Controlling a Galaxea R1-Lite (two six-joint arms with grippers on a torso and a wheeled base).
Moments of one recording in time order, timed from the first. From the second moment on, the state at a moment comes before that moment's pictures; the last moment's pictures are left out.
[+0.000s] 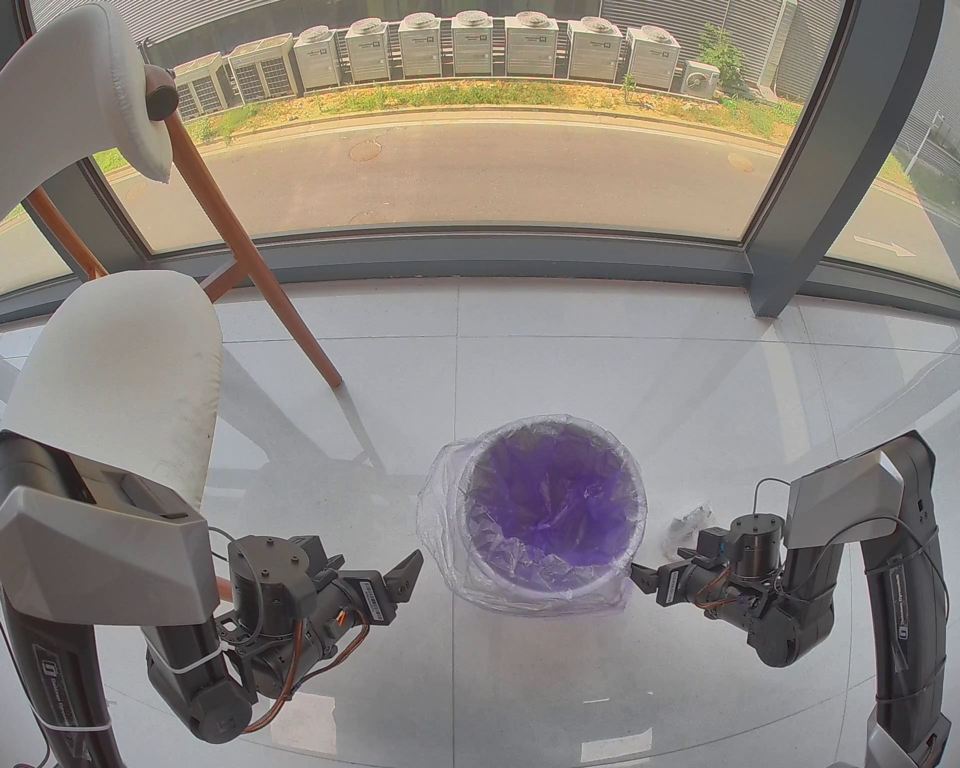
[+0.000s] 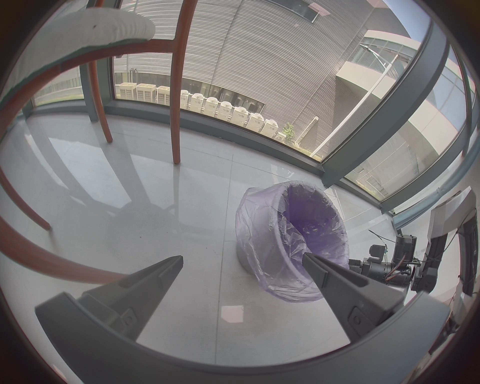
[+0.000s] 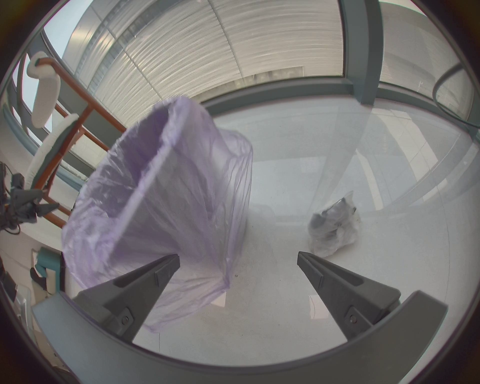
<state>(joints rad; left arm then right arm) -0.56 2.18 -0.29 -1.55 0.21 -0.44 0.28 2.53 -0.56 -1.46 0.12 0.16</state>
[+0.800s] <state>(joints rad) -0.51 2.50 -0.61 -1.54 0.13 -0.60 0.24 2.32 -0.29 -1.55 0.08 0.28</state>
